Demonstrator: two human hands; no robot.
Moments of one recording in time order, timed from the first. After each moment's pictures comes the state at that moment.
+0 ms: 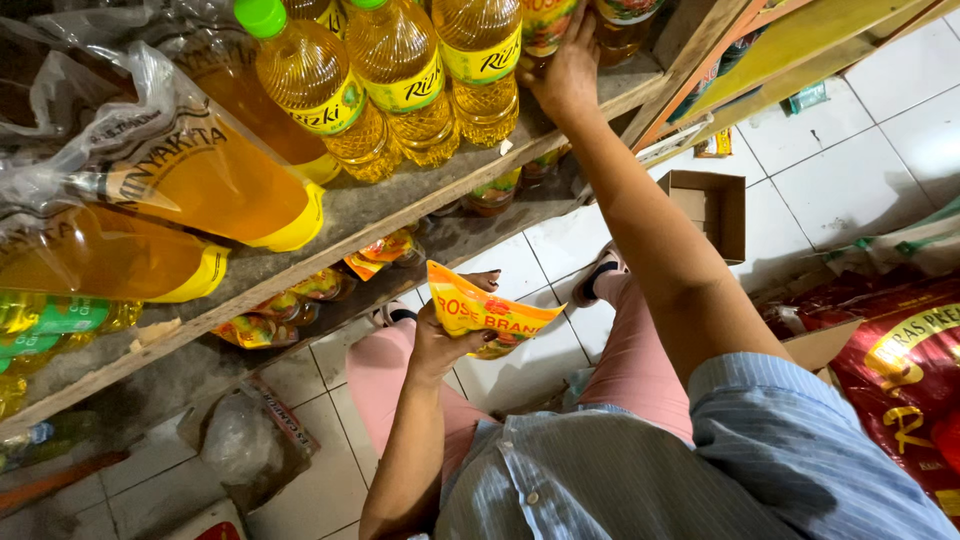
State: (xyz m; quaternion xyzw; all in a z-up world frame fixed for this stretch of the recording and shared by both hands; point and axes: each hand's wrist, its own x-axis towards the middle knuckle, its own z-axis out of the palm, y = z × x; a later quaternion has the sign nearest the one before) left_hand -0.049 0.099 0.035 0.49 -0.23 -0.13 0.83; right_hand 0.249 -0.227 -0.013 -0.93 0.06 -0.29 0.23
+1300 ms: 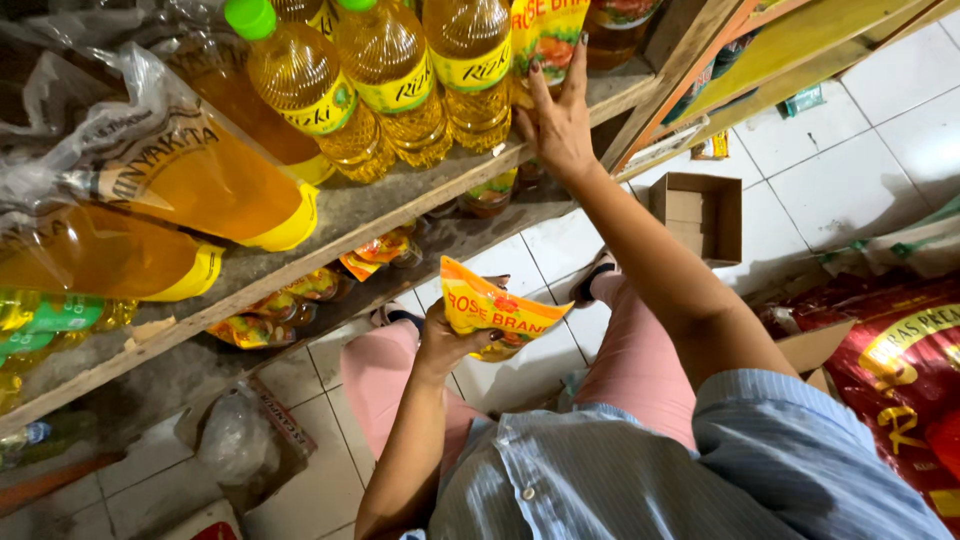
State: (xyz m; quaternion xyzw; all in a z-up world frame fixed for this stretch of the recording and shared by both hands) left_hand -0.057 0.089 0.015 0.47 -0.19 -0.20 0.84; right_hand 0.169 -0.217 -0.013 -0.90 -0.14 -0.38 0.19
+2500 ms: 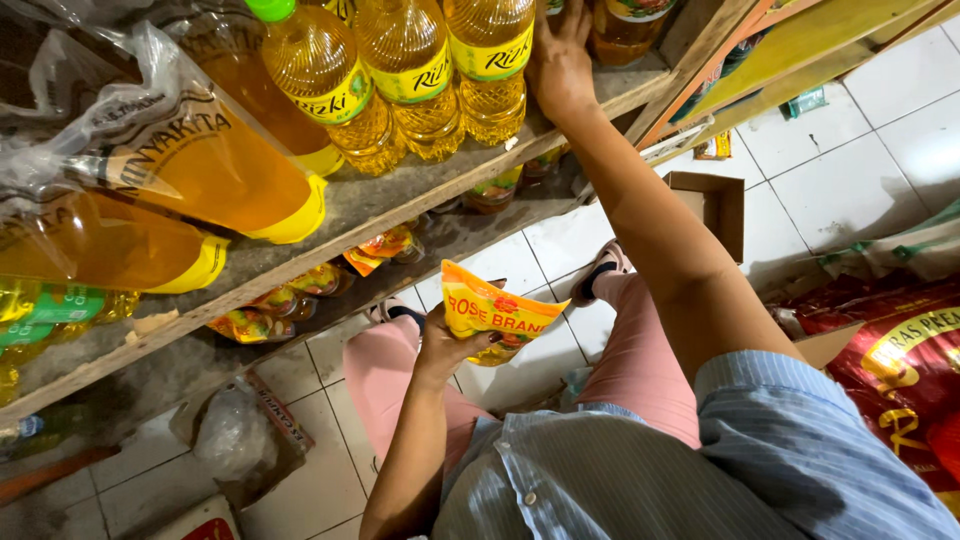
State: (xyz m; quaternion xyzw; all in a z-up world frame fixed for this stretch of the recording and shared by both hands) left_hand -0.065 0.108 -0.004 0.47 -0.15 -0.20 0.85; right_hand 0.254 -0.215 -0.014 -0.94 -0.05 -0.32 0.09
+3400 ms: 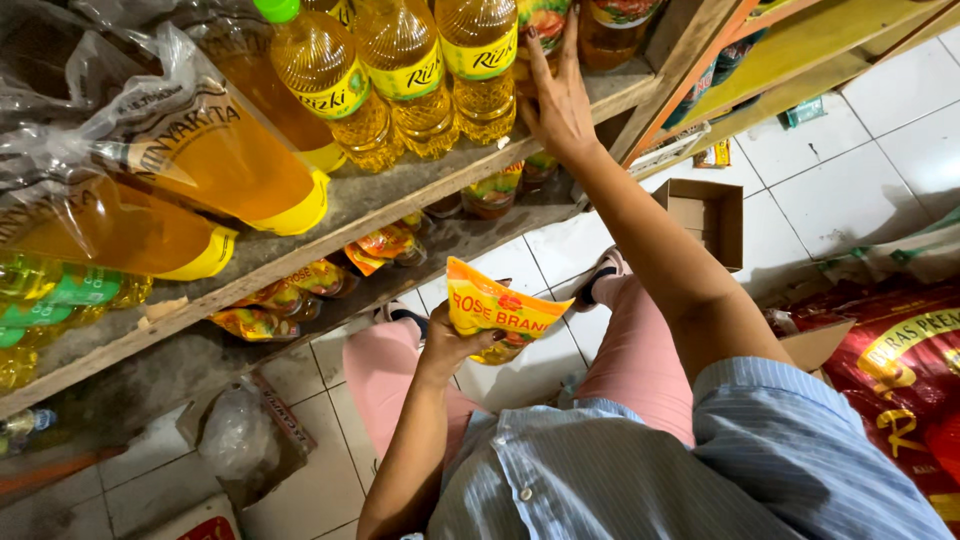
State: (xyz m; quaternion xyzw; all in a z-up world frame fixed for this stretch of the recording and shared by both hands) left_hand -0.086 0.095 0.010 0.47 -0.16 -0.20 0.84; right_hand 0.156 -0.203 0.045 -0.90 -0.16 -0.34 0.23
